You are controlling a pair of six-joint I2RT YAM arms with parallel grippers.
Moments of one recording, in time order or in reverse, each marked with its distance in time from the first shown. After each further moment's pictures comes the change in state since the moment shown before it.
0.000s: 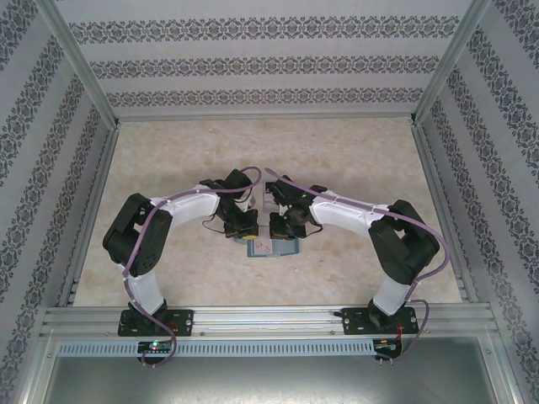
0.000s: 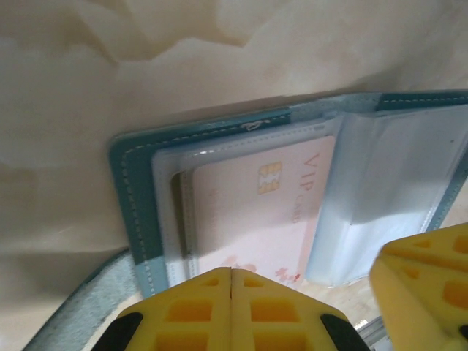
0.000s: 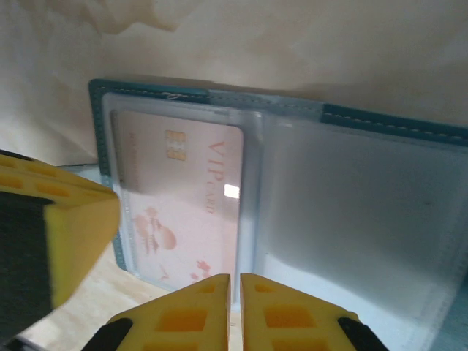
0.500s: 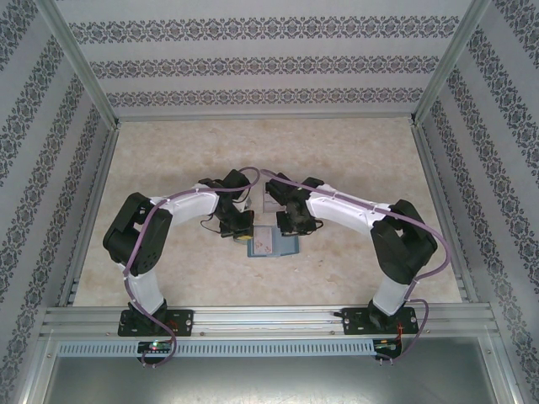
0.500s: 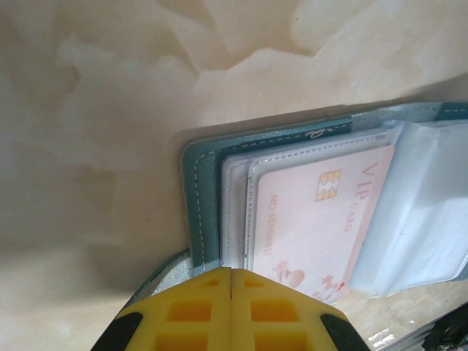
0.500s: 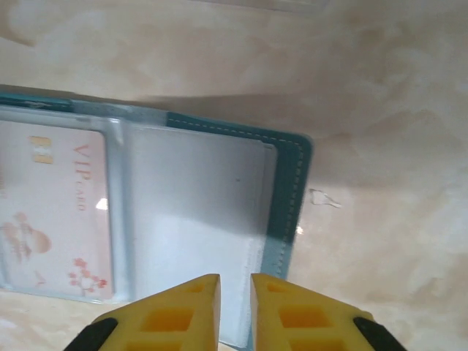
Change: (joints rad) left arm 0.014 0.006 0.010 -0.056 -0.075 0.040; right arm 0.025 0.009 0.117 -0.275 0.282 -0.083
